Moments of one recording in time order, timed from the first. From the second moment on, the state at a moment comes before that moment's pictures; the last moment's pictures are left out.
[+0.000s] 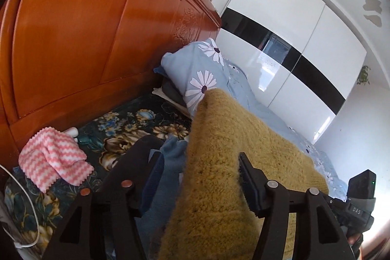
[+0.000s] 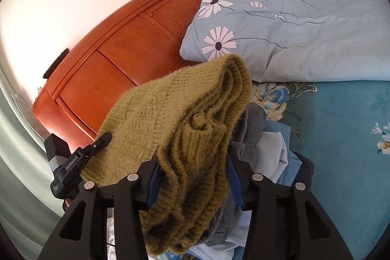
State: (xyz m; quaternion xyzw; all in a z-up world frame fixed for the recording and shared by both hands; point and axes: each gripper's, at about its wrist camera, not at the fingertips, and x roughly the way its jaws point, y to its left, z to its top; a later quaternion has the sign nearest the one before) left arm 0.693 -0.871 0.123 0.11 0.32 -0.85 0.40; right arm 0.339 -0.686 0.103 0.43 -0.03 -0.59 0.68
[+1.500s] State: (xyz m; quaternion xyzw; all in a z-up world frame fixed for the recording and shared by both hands) left arm 0.794 -0.502 -0.003 0.15 0.30 -0.79 0.50; right arm 0.519 -0.398 0.063 0.26 0.08 -0.70 0.66
